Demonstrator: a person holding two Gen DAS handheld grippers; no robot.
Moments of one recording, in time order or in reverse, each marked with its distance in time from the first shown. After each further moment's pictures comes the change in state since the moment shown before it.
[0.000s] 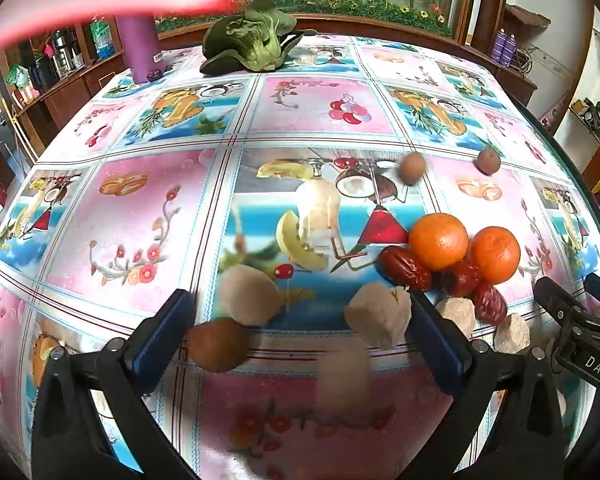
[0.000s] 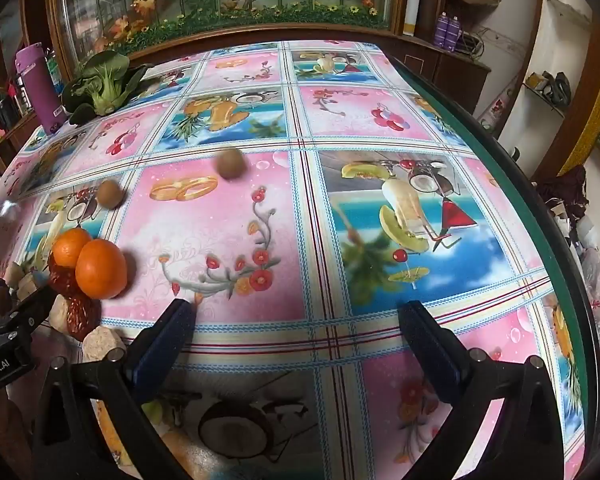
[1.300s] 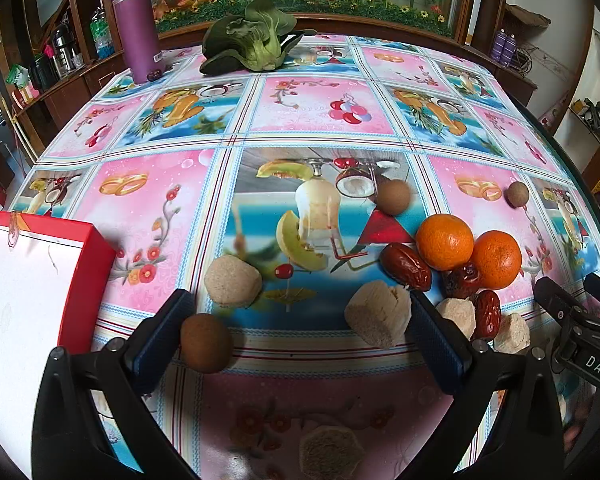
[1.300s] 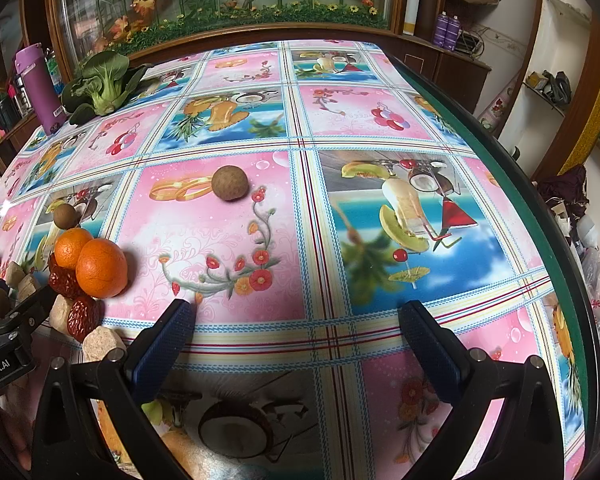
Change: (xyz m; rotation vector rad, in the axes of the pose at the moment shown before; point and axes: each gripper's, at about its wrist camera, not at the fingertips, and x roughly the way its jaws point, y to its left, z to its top) left arm 0.001 0.001 0.001 -0.003 0.000 -0.004; right arm 0.001 0.000 0.001 0.001 0.002 0.002
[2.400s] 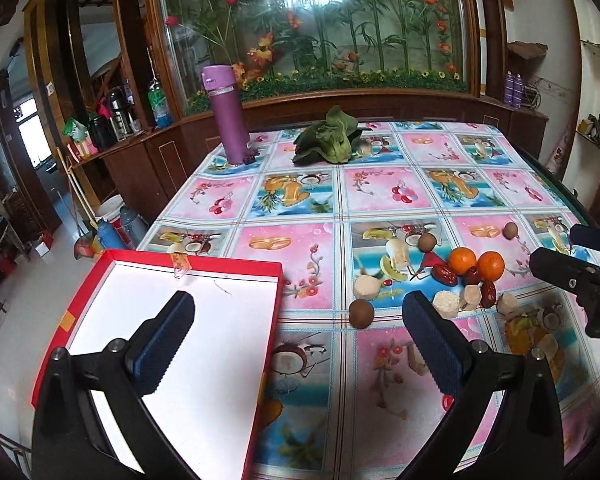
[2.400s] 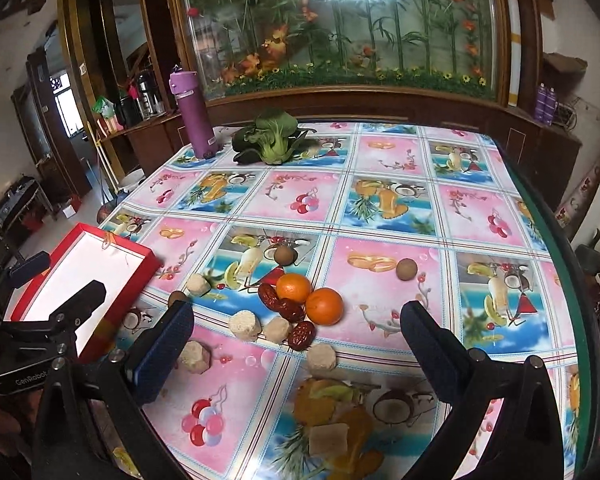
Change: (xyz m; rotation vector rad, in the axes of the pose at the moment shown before) left arm -0.132 0.057 -0.027 0.038 -0.271 0.167; right arm -0.103 0.065 0.012 -0.203 -0.176 0.363
